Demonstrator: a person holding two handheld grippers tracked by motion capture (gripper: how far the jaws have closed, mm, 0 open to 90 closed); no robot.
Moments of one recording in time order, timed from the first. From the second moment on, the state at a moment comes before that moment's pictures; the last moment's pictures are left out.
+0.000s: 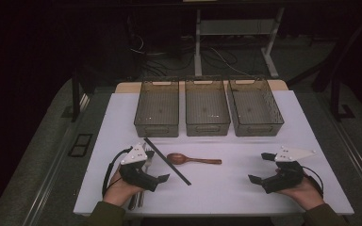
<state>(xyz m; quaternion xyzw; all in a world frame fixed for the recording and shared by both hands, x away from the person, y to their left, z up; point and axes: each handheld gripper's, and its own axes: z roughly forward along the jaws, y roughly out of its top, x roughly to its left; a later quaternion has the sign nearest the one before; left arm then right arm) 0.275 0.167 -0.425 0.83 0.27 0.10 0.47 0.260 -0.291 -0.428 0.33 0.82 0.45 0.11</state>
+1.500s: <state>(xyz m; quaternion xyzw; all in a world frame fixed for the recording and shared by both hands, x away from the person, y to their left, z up) 0.274 0.163 -0.426 0.83 0.27 0.09 0.48 0.335 -0.164 -0.416 0.20 0.88 0.42 0.03</state>
